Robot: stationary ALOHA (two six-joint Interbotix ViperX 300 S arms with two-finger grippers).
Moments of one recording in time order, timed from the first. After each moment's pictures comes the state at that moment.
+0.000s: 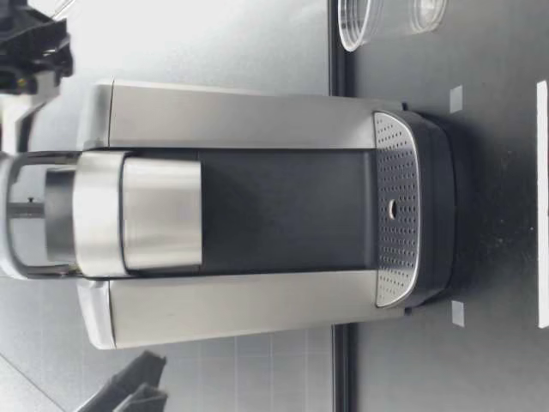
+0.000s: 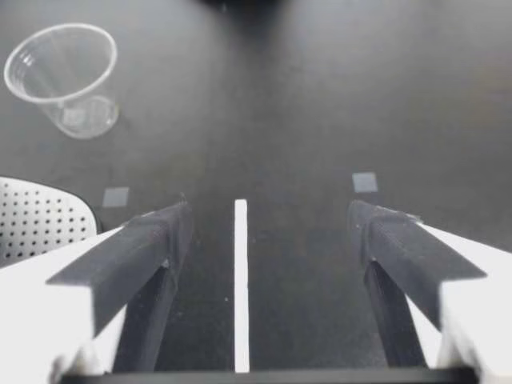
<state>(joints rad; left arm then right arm) -0.14 -0.49 0.87 1.00 0.14 -1.00 -0.36 -0.27 0.71 0.00 -0.54 0.20</state>
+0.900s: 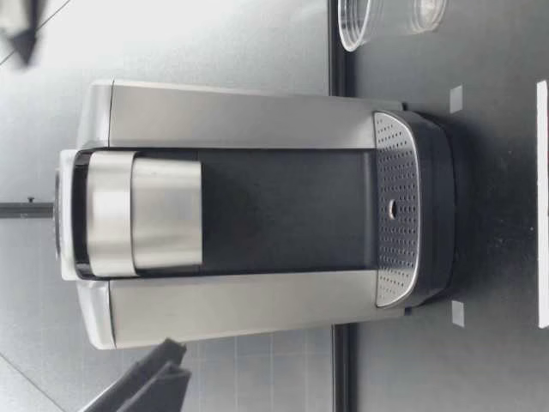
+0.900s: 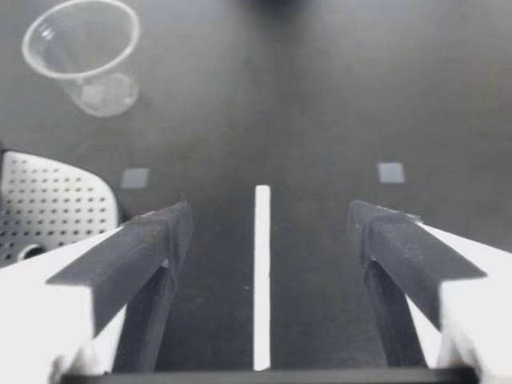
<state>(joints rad) -0.09 -0.47 0.87 1.00 0.13 -1.00 -0.33 -0.64 1.01 0.08 -0.33 0.45</state>
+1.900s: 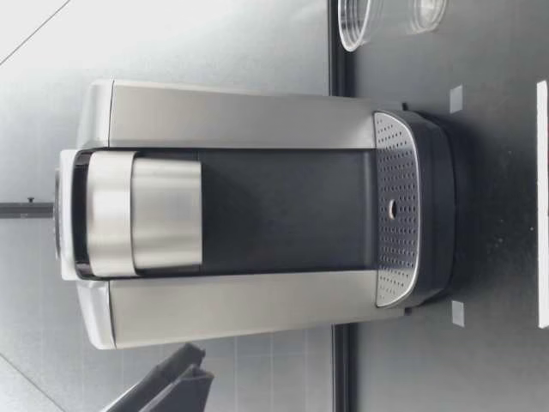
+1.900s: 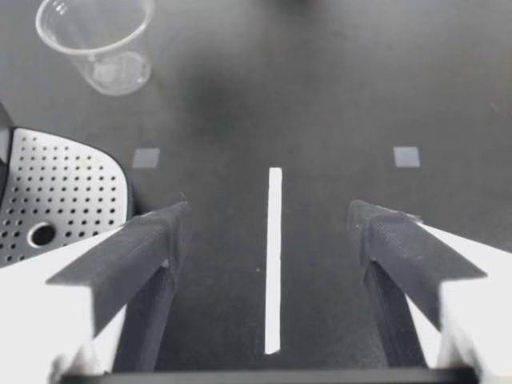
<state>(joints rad) -0.07 -0.47 0.90 1.00 0.12 -1.00 -0.57 -0.73 1.31 0.10 0.09 0.74</state>
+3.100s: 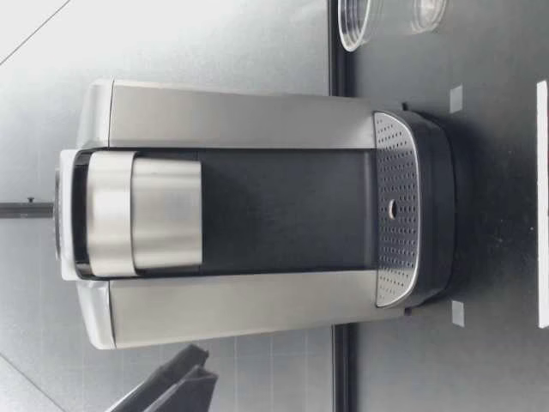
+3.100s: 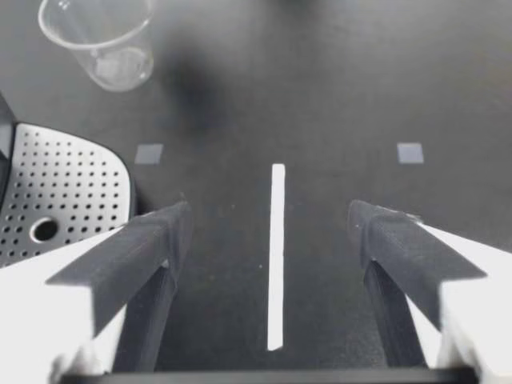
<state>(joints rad) -0.06 -0.47 0.90 1.00 0.12 -1.00 -0.57 -0.42 1.23 0.08 0.02 0.74</state>
